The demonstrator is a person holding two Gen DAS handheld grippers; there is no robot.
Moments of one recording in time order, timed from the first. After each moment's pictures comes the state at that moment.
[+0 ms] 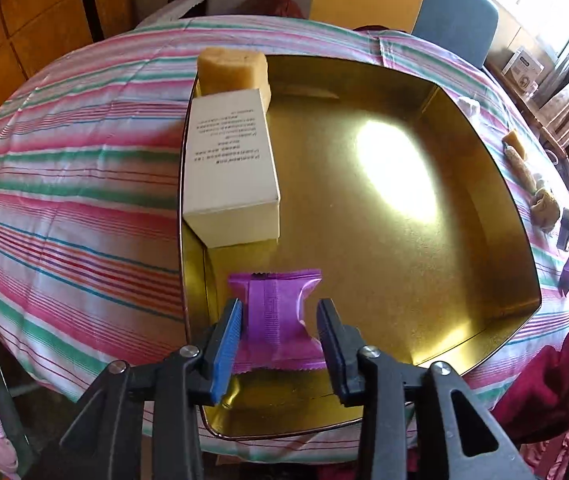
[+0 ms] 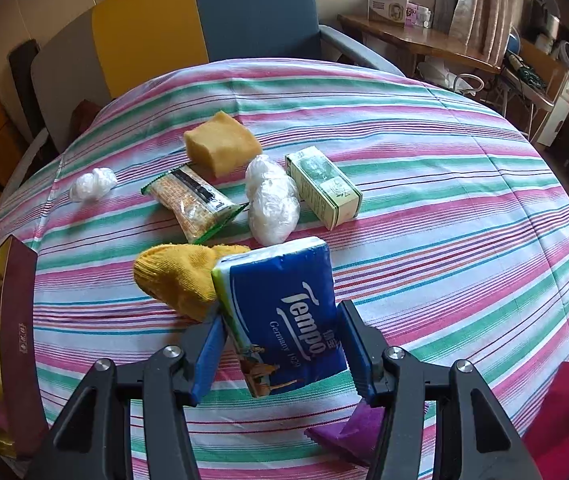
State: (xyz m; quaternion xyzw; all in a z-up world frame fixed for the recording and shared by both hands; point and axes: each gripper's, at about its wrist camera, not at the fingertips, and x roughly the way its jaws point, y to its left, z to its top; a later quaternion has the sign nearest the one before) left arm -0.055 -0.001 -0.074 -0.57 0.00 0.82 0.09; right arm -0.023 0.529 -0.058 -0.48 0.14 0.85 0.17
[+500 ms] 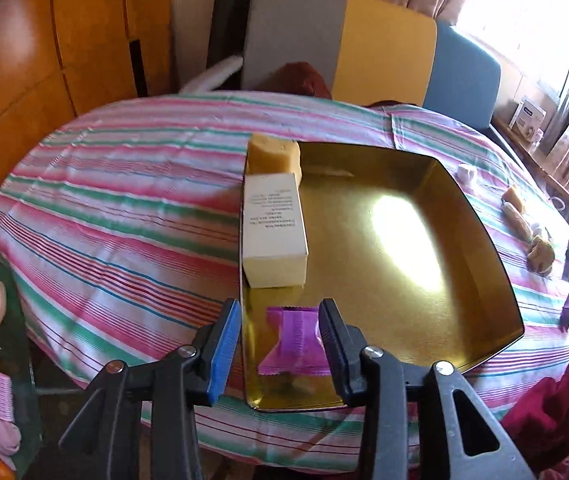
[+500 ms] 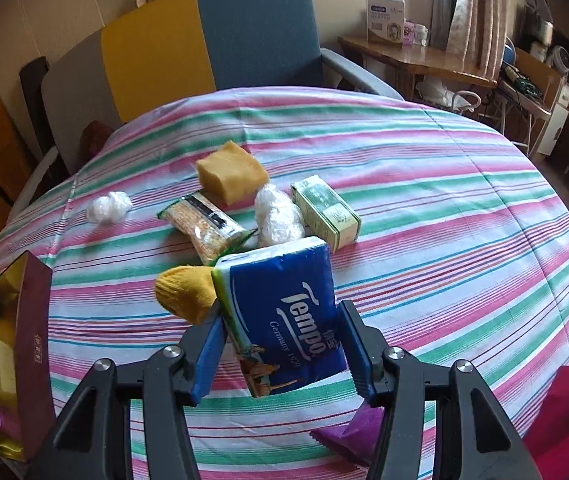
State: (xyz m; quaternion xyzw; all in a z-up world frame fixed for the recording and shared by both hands) left arm -0.016 -0.016 -0.025 -0.46 -0.01 0.89 0.05; right arm -0.011 0.519 -0.033 -0.44 0.14 0.87 0.16
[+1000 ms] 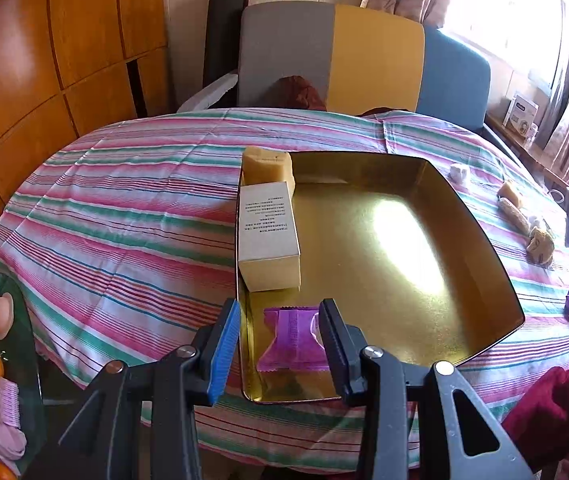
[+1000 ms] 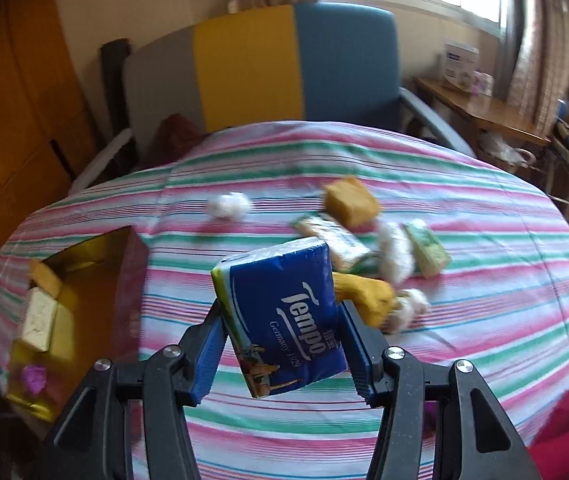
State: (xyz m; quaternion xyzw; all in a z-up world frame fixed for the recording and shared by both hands) left arm -0.001 -0.017 -0.020 -0.43 0.01 0.90 0.05; right arm -0.010 0.395 0.027 -0.41 0.09 0.91 0.04
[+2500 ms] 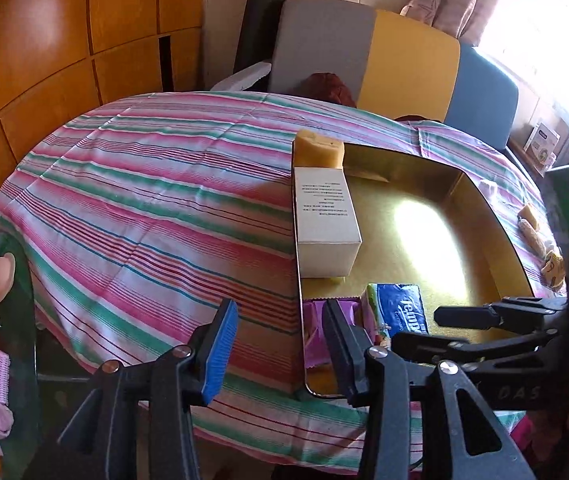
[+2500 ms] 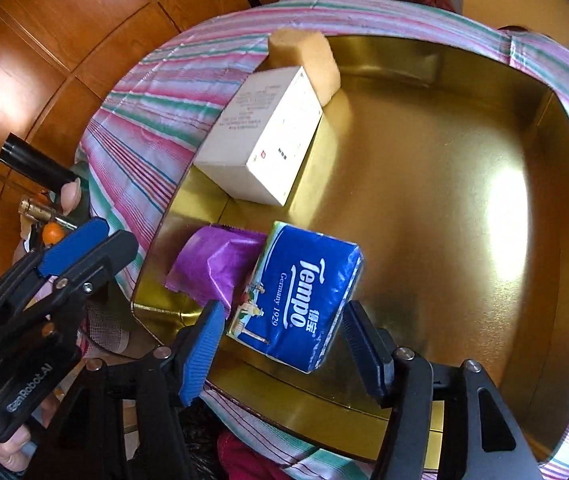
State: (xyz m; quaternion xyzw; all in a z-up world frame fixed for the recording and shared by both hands) left arm -0.002 -0.061 -0.041 -0.44 -0.04 0.89 0.03; right arm -0.046 0.098 -0.081 -0.58 0.02 0.78 -0.24
